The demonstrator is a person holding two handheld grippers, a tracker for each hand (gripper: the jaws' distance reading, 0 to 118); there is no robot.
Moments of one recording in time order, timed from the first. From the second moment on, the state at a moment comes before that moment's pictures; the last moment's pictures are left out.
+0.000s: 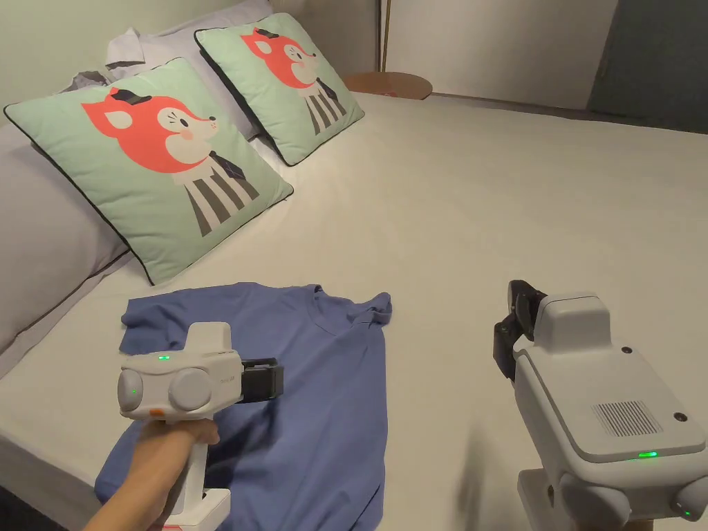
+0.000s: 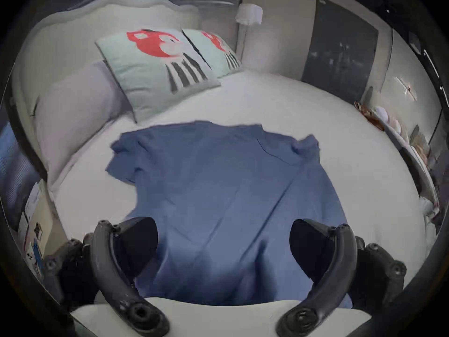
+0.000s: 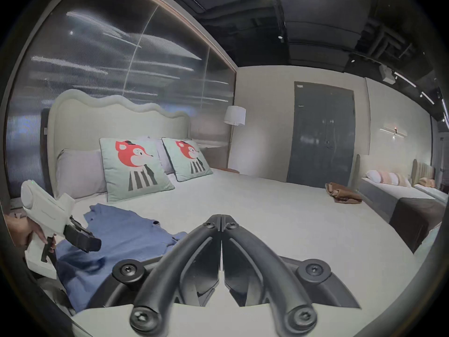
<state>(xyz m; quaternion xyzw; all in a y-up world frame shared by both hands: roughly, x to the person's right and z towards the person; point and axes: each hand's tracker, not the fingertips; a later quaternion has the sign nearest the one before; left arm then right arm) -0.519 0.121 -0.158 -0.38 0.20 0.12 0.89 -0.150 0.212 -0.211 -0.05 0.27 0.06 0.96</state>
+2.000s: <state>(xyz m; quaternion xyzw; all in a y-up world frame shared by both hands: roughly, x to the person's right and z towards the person) -0.106 0.157 -0.263 -0.39 -0.25 0.07 0.89 0.157 0.252 -0.144 -0.01 -0.02 0.03 1.00</state>
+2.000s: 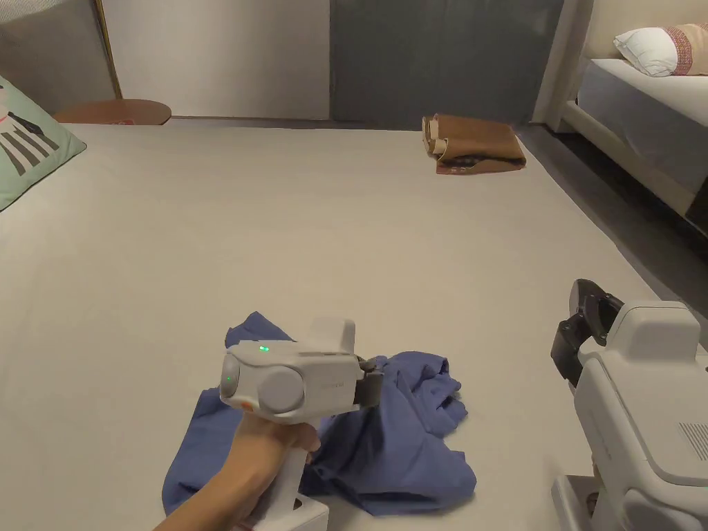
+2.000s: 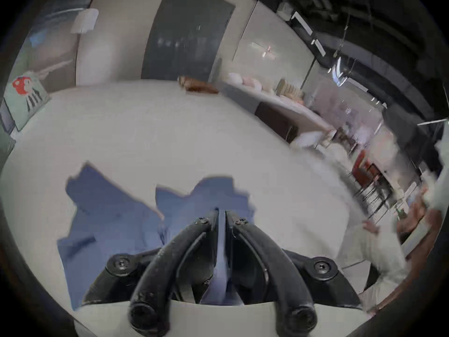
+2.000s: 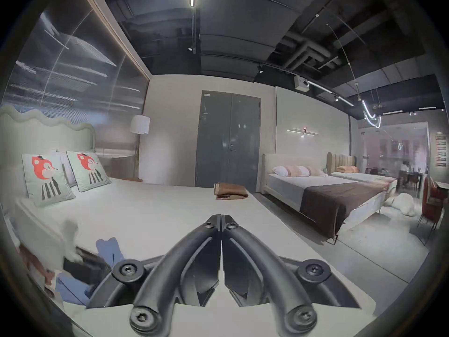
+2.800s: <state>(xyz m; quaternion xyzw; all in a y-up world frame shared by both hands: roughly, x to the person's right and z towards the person) -0.177 0.258 -0.194 -0.13 -0.05 0.02 0.99 0.148 0.267 -0.140 -0.01 -0.02 0.03 1.00</state>
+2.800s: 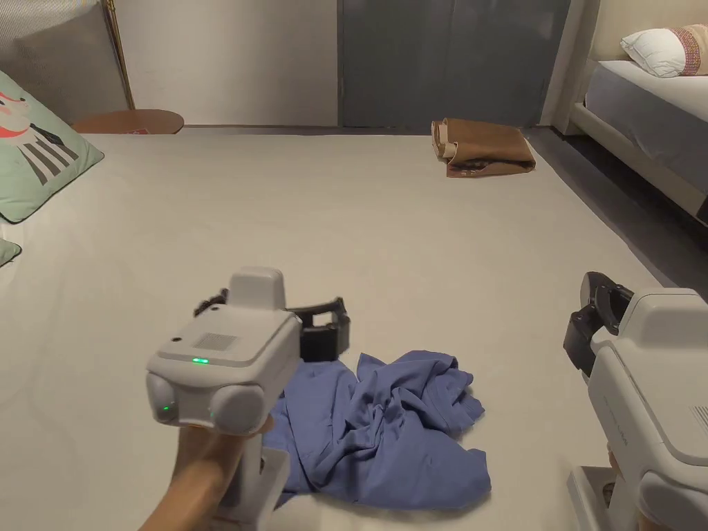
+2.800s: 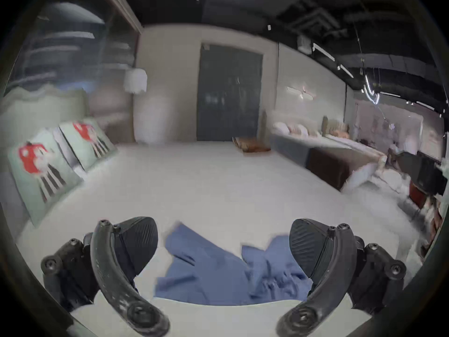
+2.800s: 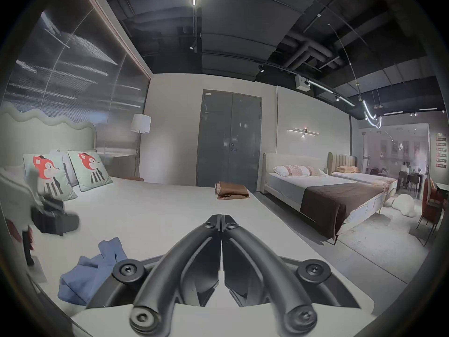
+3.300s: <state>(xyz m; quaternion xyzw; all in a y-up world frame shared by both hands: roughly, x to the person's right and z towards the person) -0.259 0.267 -0.165 -0.02 0.07 -0.04 1.00 0.115 0.280 -0.150 0.01 0.02 0.03 1.00</state>
